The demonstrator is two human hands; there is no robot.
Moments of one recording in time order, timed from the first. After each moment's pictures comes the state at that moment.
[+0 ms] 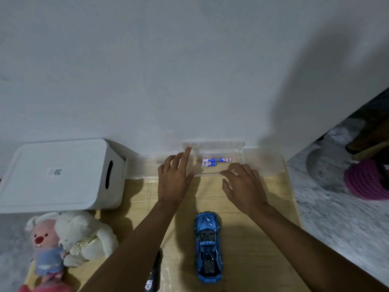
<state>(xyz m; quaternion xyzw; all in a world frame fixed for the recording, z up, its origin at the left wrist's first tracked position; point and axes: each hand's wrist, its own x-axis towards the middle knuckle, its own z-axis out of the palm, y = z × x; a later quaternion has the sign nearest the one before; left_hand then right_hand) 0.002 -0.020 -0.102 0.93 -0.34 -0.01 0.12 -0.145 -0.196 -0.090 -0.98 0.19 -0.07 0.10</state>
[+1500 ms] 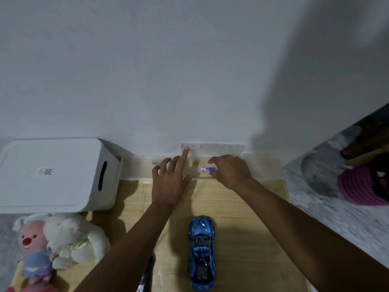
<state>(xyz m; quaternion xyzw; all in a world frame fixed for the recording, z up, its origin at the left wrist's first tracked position) 0.006 -0.021 -0.100 0.94 -0.34 -0.01 0.09 -0.070 -0.221 -0.068 -0.97 0.17 0.12 0.14</state>
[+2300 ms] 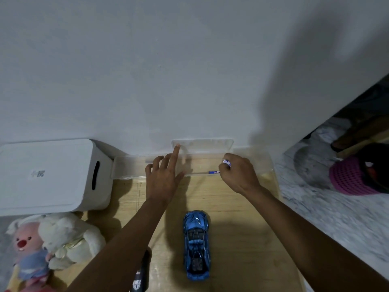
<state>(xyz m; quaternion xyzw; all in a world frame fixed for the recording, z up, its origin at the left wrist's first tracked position) 0.002 -0.021 -0.092 0.94 -0.33 -0.02 0.10 -0.121 -0.225 -0.051 -0.88 0.33 -0.01 0.36</state>
